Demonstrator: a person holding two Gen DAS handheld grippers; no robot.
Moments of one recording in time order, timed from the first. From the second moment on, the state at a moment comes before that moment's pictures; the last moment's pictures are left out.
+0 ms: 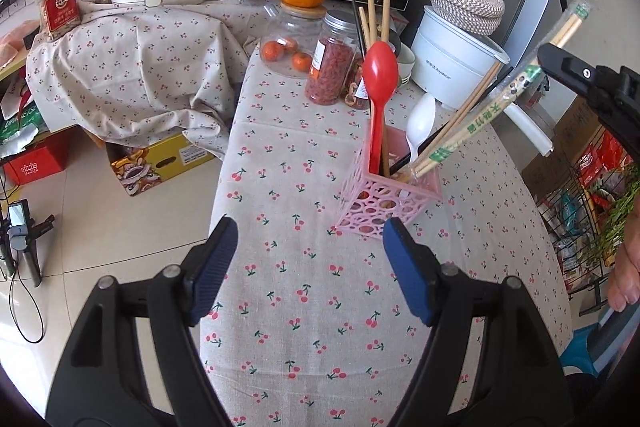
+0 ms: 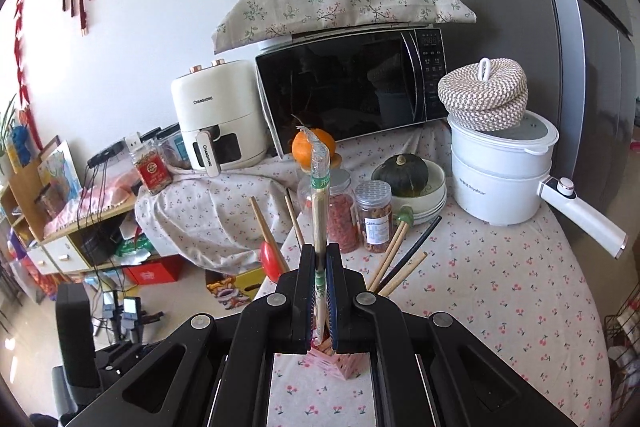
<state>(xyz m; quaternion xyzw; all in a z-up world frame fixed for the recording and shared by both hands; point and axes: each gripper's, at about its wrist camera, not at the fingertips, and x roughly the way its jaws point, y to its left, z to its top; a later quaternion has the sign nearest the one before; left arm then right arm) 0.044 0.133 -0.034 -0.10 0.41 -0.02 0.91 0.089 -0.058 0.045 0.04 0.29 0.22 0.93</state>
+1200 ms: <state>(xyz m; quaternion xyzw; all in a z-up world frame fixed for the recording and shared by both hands) 0.020 0.060 -0.001 -0.06 0.40 -0.01 0.92 0.028 -0.158 0.045 0.02 0.29 0.13 0.95</state>
